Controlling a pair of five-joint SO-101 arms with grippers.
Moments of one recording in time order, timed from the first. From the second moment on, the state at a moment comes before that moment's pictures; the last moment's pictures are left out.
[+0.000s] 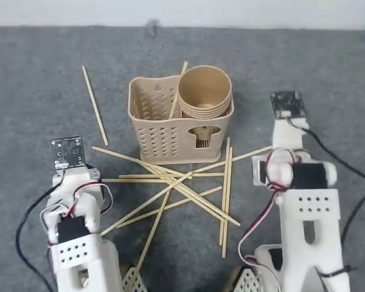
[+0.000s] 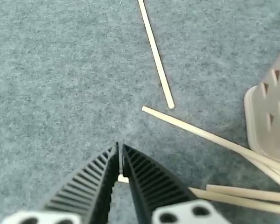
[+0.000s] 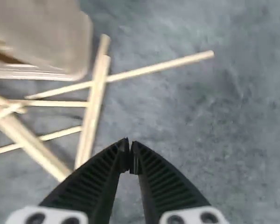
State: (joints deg) left arm -23.9 -76.6 90.9 42.0 -3.3; right arm -4.5 -45.5 45.1 75.3 2.5
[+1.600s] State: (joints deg) left arm -24.6 30.1 -25.1 77.0 8.0; right arm -1.8 -46.3 77.9 45.8 3.0
